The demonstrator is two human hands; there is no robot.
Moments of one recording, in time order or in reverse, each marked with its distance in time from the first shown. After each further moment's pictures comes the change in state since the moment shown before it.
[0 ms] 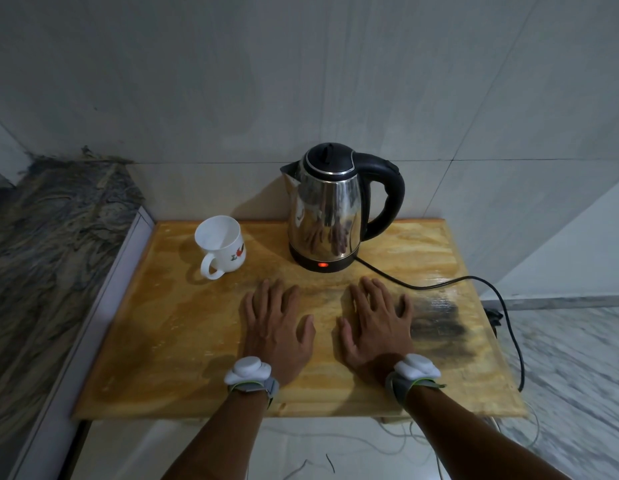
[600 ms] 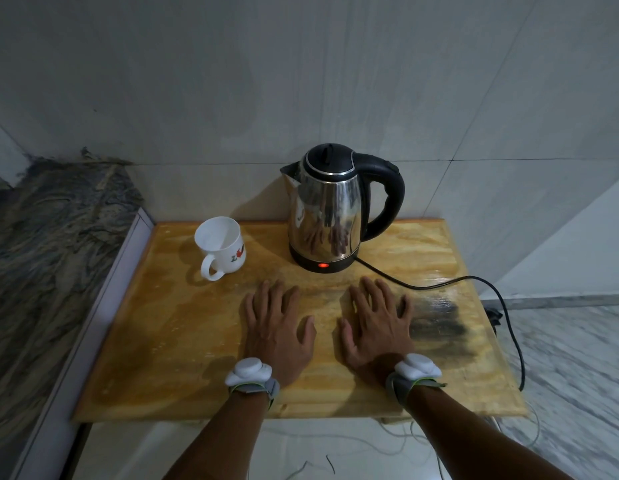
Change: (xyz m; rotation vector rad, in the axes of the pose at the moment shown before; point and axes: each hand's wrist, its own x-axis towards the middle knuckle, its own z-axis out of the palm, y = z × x) left_hand 0.000 0.000 0.001 -0.014 0.005 -0.001; right_hand 0.000 0.001 0.001 0.019 -0.012 -0.006
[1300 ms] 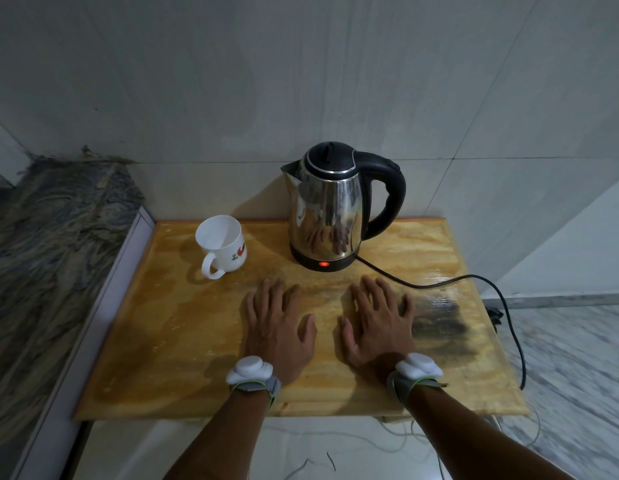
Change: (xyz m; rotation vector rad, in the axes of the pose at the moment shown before) left_hand 0.000 0.002 -0.003 -0.011 0.005 -0.002; right_hand 0.000 -0.003 -0.004 -0.008 0.021 0.018
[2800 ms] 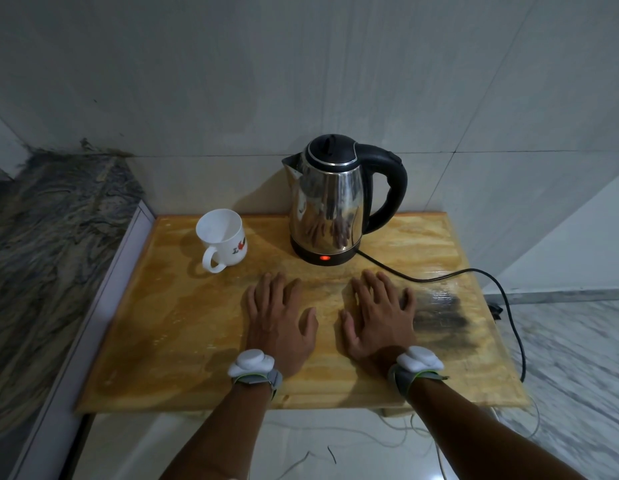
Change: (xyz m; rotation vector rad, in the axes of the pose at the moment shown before) left_hand 0.000 -0.001 0.003 0.006 0.007 -0.002; right_hand 0.000 -0.003 -0.004 0.000 0.024 0.004
